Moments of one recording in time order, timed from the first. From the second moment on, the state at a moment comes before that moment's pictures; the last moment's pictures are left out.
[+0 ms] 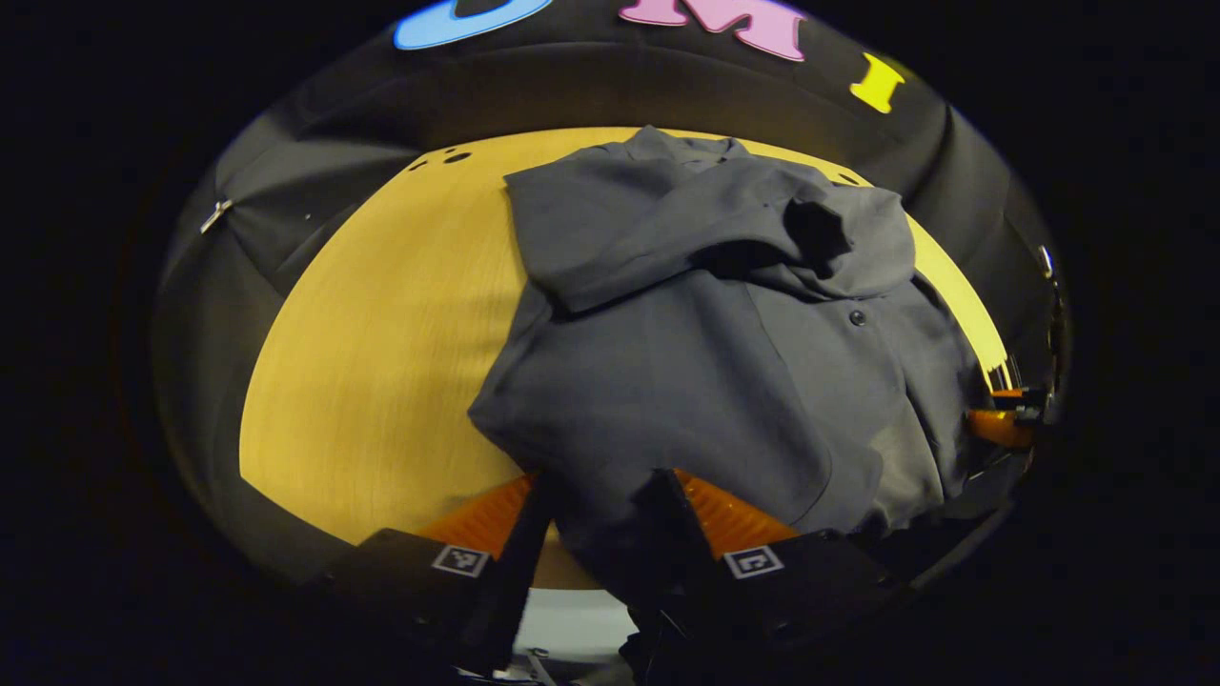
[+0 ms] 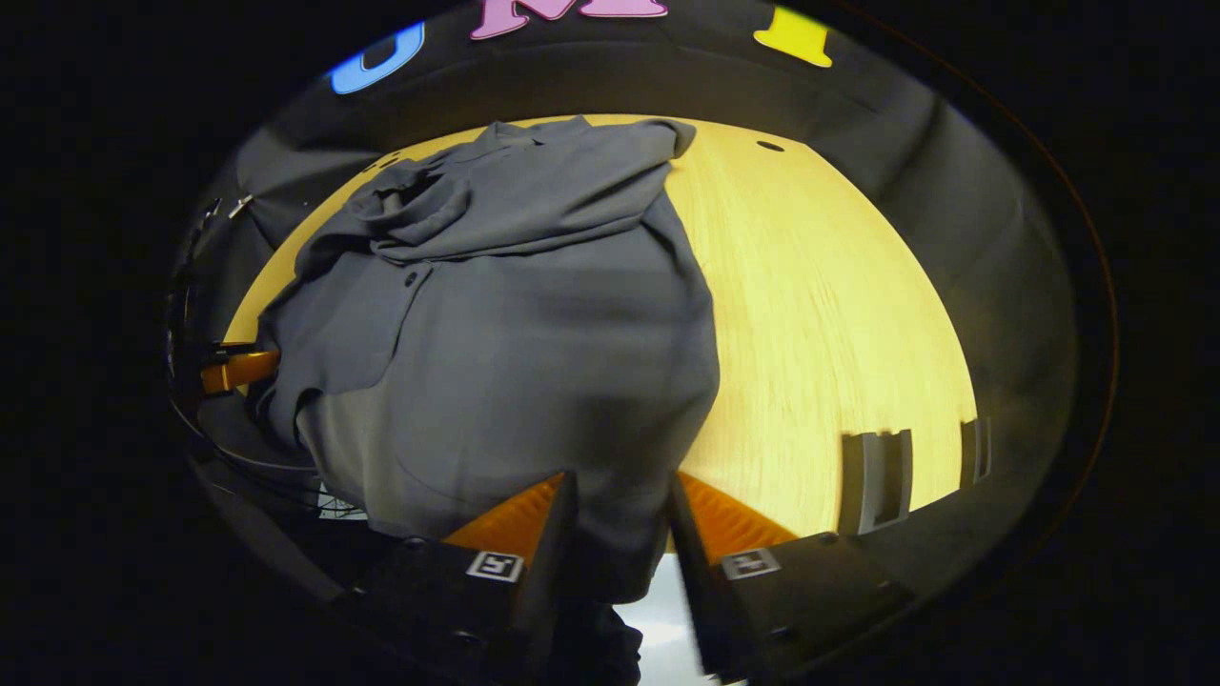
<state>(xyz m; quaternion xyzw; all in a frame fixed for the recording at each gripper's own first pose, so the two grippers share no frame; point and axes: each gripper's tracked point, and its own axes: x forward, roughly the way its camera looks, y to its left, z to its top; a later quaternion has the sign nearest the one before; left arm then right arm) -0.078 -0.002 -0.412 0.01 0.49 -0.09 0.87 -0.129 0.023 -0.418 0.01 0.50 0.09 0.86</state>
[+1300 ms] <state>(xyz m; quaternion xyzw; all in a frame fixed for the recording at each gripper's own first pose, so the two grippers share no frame) 0.071 0.009 -0.213 -0.09 0.30 -0.08 0.95 0.046 0.010 -0.214 0.15 0.27 0.11 0.94</state>
